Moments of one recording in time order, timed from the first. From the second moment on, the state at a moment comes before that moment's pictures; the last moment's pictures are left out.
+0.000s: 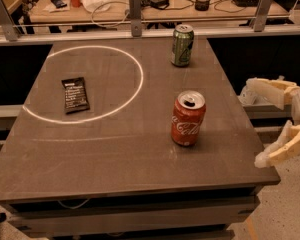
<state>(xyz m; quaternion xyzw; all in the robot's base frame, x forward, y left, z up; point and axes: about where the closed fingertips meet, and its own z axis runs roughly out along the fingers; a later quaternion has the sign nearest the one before) 0.413 -0.197 0.917 -0.52 0.66 0.30 0.45</state>
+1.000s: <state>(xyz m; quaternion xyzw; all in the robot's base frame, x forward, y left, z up) 0.410 -0.172 0.923 -0.50 0.64 0.33 0.47</state>
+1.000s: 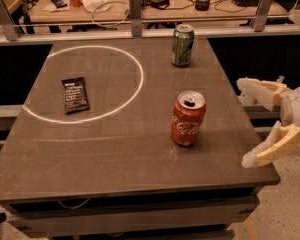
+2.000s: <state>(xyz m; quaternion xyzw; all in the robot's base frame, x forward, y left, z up) 0.460 -0.114 0.904 -0.50 0.59 0.37 0.51</state>
